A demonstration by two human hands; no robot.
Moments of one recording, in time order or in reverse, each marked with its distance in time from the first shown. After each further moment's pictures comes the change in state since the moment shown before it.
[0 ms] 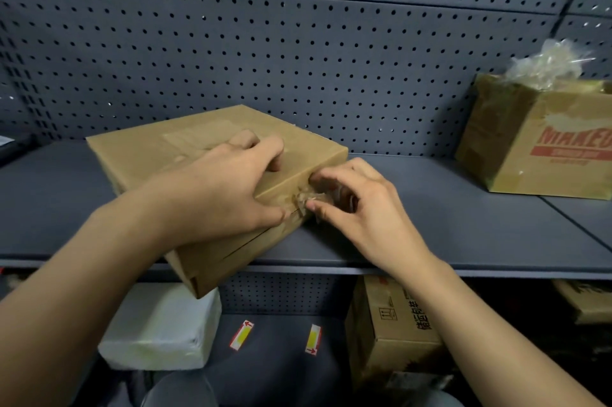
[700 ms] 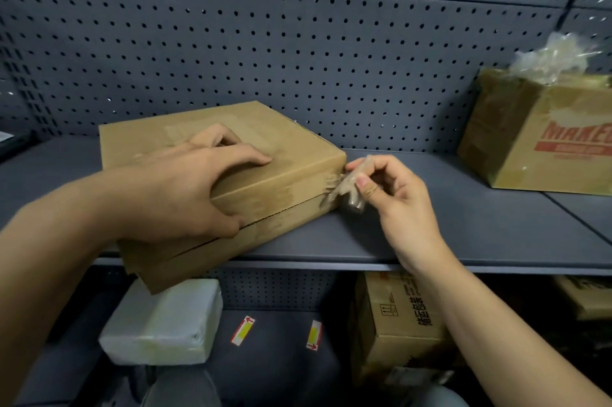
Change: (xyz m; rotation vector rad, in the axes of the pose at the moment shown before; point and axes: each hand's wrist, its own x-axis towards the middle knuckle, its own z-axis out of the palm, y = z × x) left_hand -0.015 -0.038 -0.006 -0.016 -0.082 0.048; right_hand -0.004 0.022 -0.003 0.622 0.176 0.182
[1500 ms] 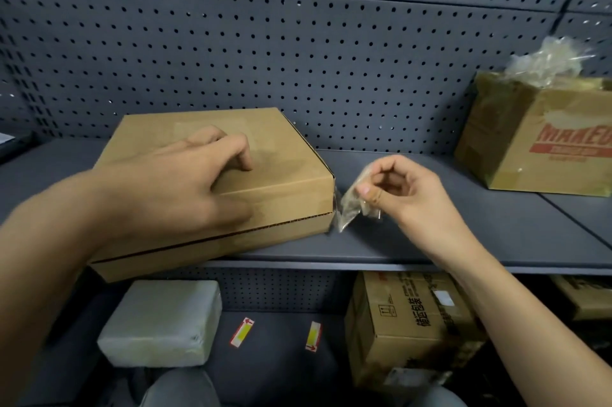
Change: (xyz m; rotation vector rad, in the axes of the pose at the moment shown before) left_hand -0.005 0.008 -0.007 -0.042 0.018 -0.089; right_hand -0.002 -0.027 -0.023 -0.150 -0.106 0.109
